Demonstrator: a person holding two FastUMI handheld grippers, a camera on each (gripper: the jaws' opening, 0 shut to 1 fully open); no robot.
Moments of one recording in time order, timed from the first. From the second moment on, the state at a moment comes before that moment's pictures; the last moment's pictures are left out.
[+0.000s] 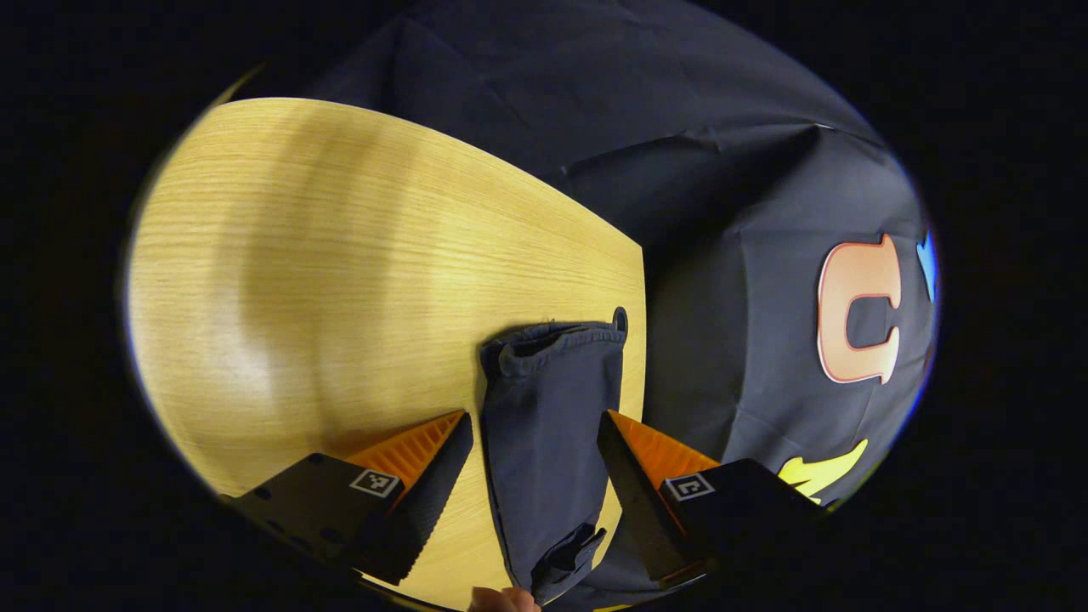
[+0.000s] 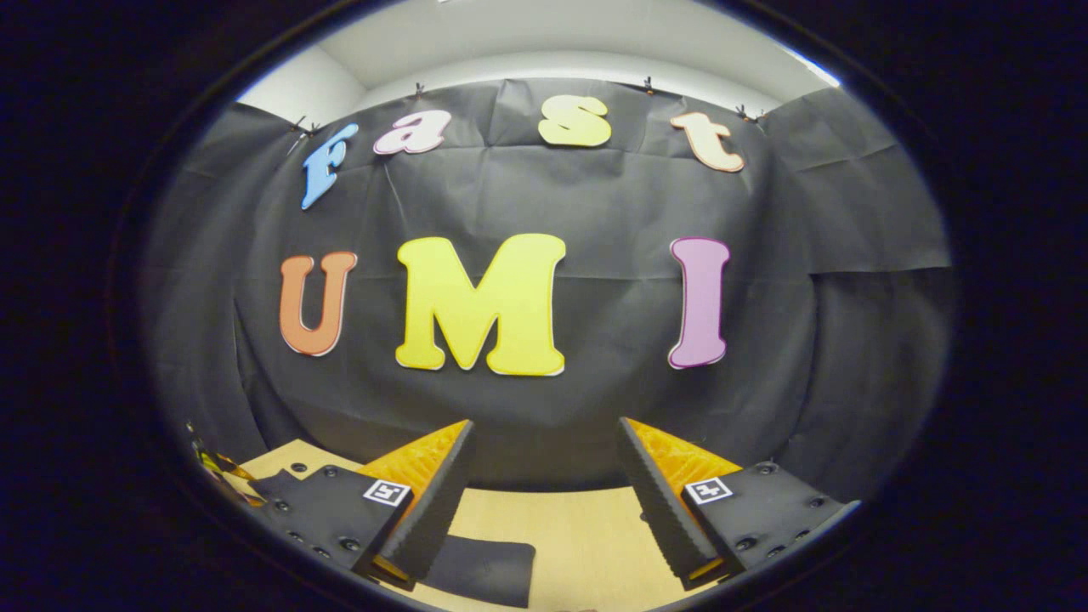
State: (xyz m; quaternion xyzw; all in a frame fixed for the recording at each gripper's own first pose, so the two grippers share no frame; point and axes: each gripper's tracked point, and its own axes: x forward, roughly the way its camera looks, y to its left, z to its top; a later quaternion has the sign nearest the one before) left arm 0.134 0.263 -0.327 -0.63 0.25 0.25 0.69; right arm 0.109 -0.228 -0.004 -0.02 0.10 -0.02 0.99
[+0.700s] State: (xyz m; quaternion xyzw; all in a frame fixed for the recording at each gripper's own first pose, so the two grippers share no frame) left arm 0.163 0.269 -0.355 -0.69 0.25 0.25 0.63; right arm 0.102 -0.262 -0.014 -0.05 0.13 -0.05 0.99
